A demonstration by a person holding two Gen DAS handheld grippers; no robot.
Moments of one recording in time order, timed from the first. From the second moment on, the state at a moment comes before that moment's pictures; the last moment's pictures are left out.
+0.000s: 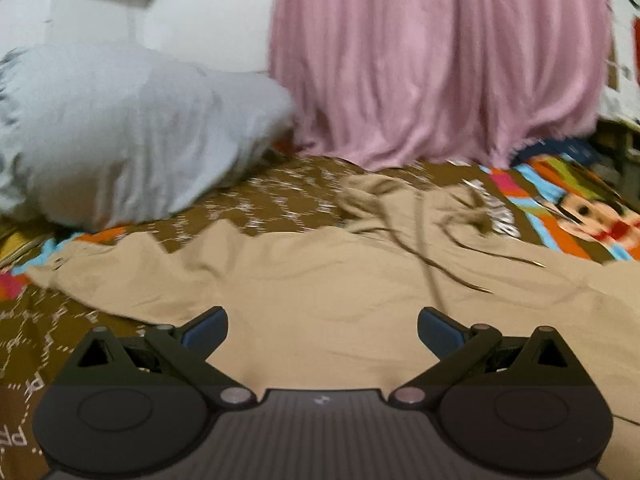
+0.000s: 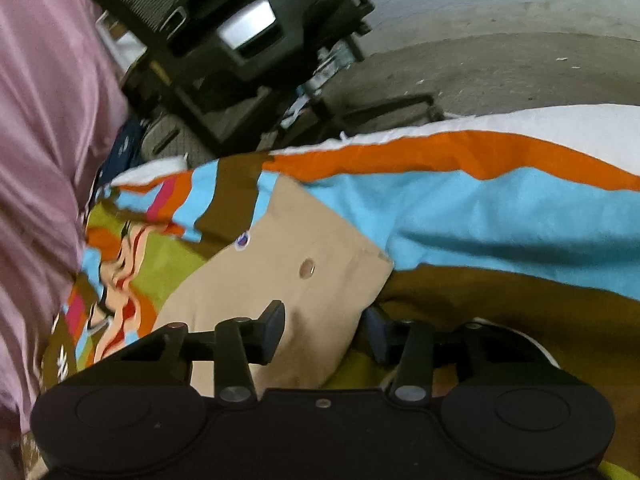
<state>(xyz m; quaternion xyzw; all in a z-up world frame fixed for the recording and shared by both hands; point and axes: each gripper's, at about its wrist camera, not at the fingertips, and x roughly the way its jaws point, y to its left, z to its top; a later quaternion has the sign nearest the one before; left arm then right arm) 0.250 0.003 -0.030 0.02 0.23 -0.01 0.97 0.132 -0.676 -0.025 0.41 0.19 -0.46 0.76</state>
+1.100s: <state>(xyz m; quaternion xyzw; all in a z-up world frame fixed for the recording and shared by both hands) 0.291 0.138 0.003 -0.12 0.26 0.13 0.95 0.326 -0.219 0.079 -0.11 0.15 0.03 0.98</state>
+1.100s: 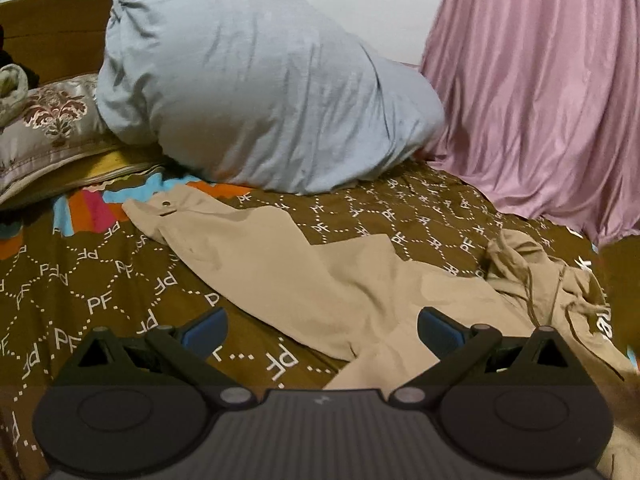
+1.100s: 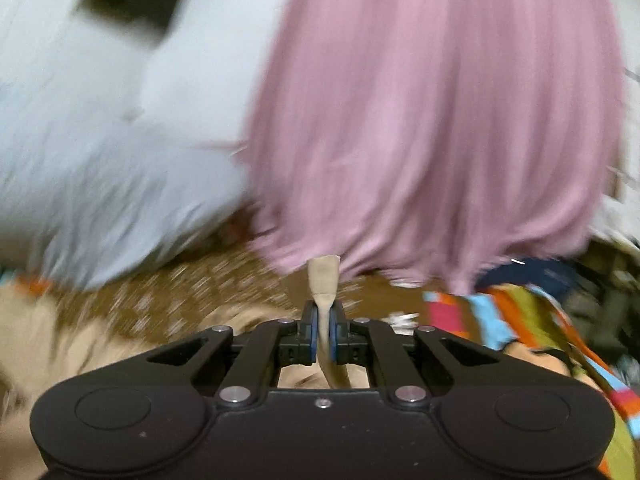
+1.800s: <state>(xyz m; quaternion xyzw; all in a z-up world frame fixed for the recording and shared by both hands) 0.315 0.064 -0.054 -0.09 0.33 -0.01 0.94 0.287 -0.229 -0.018 -0.13 0.29 0.02 0.95</state>
